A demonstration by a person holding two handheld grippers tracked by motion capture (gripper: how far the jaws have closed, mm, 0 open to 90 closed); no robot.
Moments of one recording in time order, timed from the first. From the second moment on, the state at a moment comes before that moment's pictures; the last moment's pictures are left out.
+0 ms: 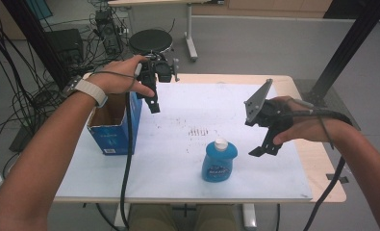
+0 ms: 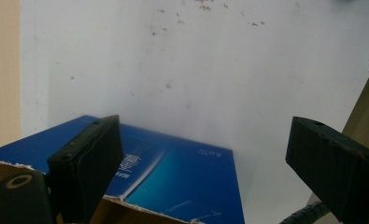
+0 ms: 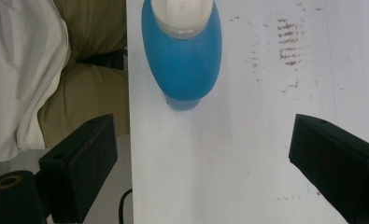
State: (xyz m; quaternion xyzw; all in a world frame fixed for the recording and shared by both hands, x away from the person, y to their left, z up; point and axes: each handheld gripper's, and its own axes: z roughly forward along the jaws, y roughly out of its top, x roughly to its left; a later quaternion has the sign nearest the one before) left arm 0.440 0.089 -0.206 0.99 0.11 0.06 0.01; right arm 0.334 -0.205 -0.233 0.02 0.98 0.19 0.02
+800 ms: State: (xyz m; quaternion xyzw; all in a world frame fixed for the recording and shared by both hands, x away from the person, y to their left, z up) left arm 0.439 0.090 -0.211 0.99 0.11 0.07 0.01; right arm 0.334 -0.201 -0.248 0.01 0.98 0.22 0.02
